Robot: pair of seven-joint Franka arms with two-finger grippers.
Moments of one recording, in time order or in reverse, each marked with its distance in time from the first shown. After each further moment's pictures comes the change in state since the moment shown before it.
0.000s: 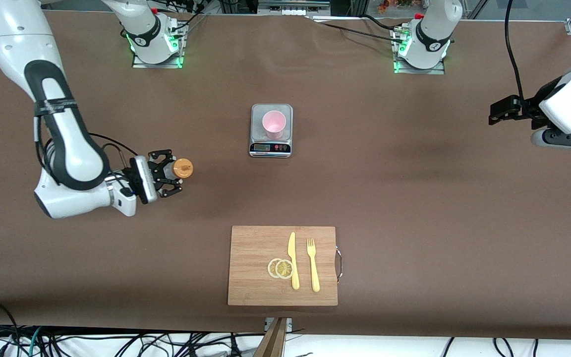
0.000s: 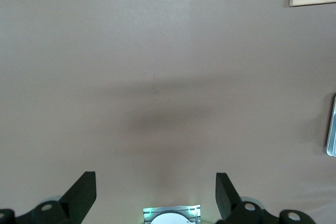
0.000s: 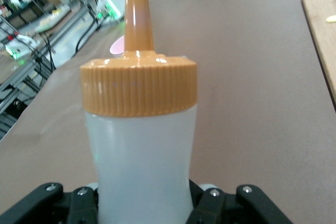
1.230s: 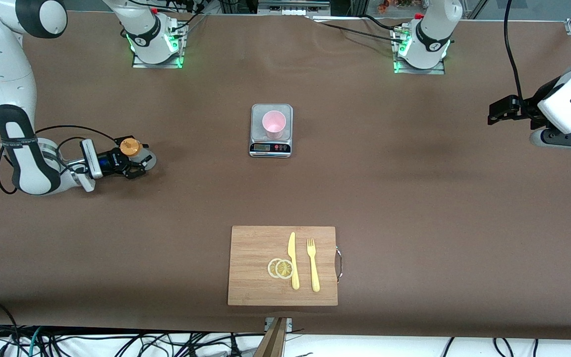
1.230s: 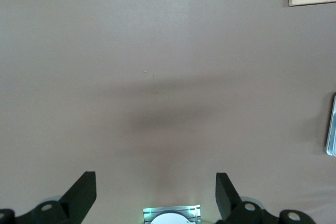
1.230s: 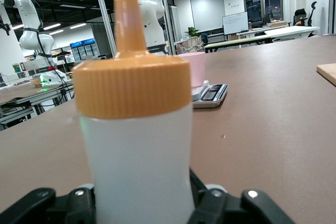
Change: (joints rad) left arm -0.001 0.000 -0.001 0.000 0.000 0.000 0.000; right arm -0.132 0.188 -0.246 -0.089 0.159 -0.305 -0.682
